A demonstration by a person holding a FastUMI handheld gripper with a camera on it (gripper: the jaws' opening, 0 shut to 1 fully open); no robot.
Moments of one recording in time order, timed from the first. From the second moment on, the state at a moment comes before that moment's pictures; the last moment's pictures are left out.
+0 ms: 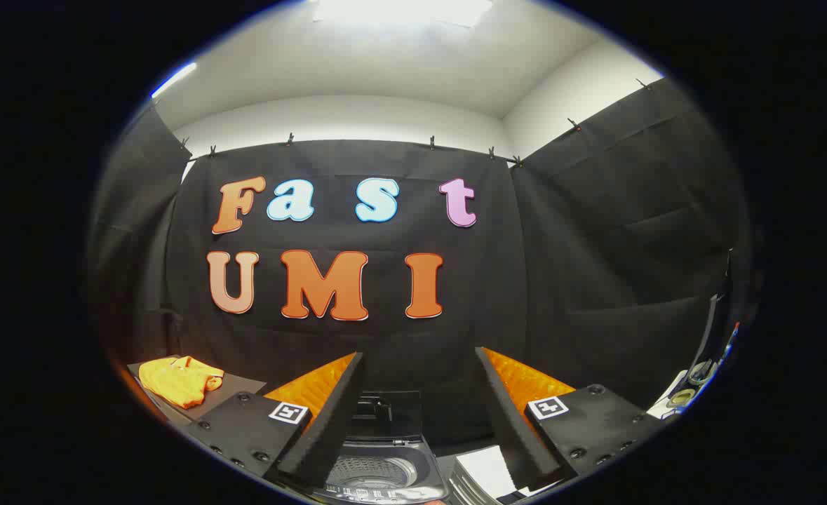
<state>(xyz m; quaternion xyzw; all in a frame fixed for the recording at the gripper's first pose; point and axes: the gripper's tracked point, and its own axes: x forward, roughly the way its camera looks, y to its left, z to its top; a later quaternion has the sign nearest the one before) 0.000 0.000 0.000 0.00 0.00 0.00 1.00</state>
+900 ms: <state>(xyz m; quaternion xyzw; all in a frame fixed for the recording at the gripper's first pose) 0.006 0.001 -0.008 0.01 0.01 0.00 1.00</state>
